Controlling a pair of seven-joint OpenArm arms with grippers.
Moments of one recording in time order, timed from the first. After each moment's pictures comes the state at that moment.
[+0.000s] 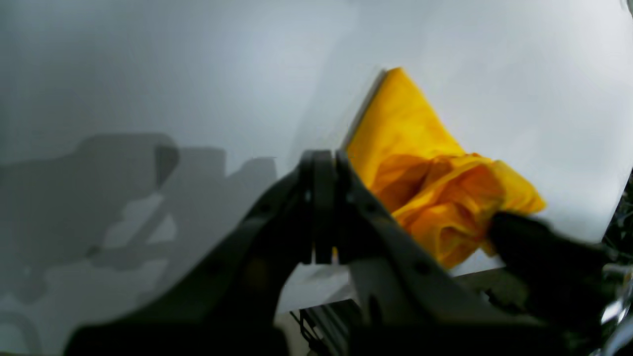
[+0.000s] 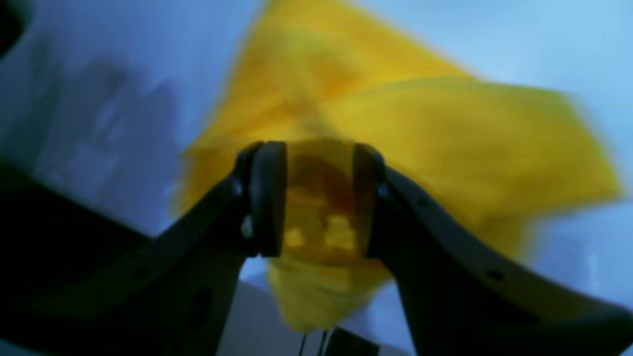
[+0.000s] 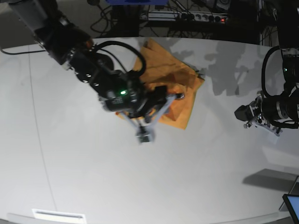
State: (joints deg) left arm -3.8 -44.2 -8.7 93.1 -72.4 18.8 75.6; right arm 17.9 7.1 -41.0 107.1 24.4 -38.7 -78.8
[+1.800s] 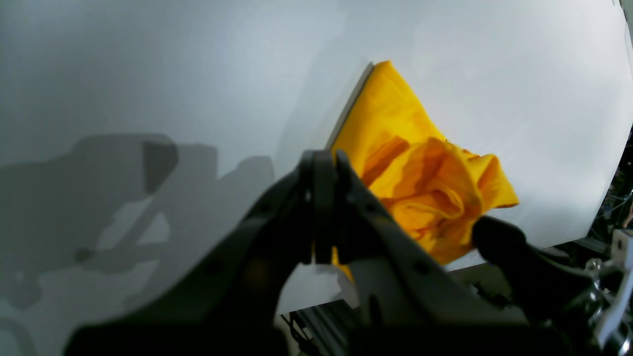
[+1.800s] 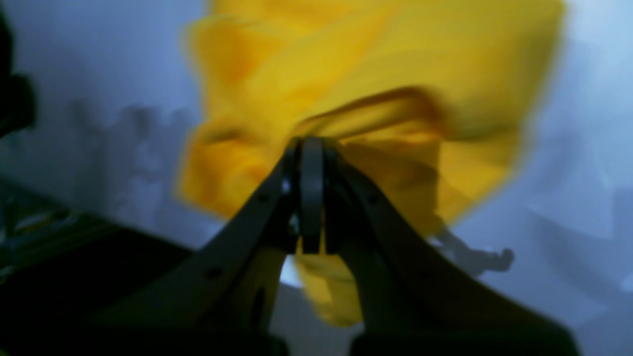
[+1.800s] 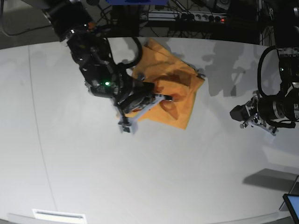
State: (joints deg) left arm -3.9 -42.1 -8.7 93.1 -72.4 18.8 75.5; right arm 6.4 0.5 -33.1 110.2 23.6 -39.0 -73.4
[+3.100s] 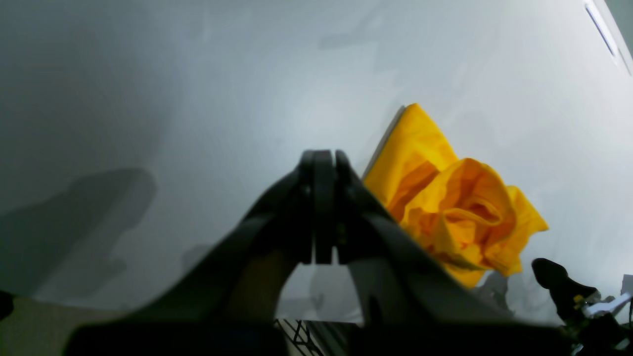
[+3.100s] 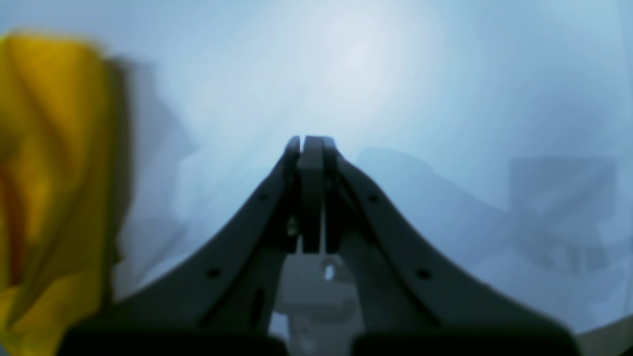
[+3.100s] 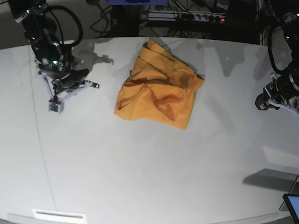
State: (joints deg) left arm 13.9 -37.3 -33.8 114.2 -63.4 18.8 76.0; right arm -10.7 23.9 -18.8 114.1 23.7 -39.0 -58.8
